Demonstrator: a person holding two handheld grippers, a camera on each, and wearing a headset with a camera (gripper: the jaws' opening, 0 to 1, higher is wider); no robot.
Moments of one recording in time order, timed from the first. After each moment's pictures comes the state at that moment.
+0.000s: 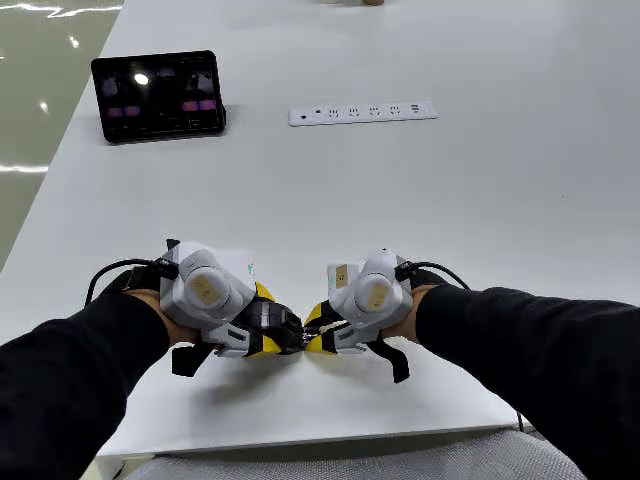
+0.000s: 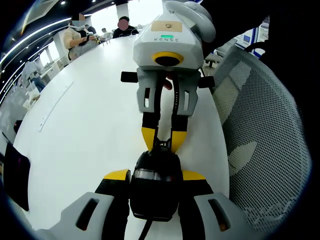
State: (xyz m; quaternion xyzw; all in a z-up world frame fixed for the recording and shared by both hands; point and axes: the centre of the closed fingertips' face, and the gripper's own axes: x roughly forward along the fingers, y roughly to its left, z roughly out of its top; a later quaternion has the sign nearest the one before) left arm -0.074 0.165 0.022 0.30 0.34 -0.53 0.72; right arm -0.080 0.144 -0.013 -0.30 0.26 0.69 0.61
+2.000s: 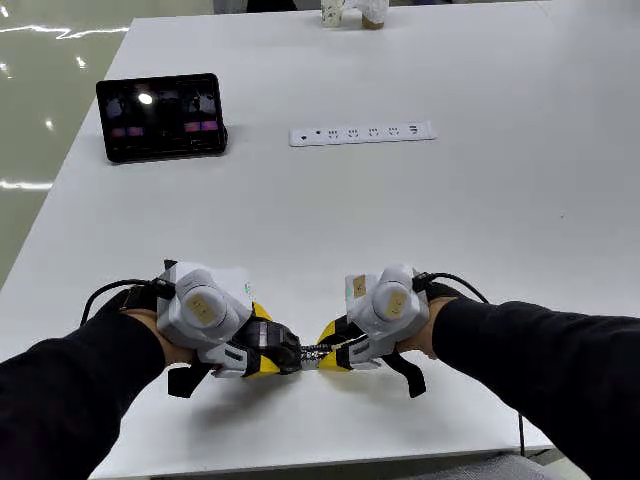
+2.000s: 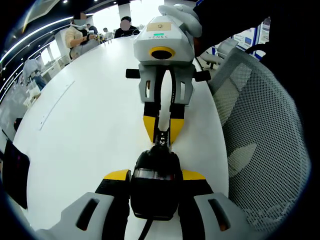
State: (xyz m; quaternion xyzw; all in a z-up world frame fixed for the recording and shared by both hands) left arm -0.074 0.166 0.022 0.29 0.34 -0.53 0.72; right arm -0.077 0.123 -0.014 -0.28 0.28 0.69 0.61
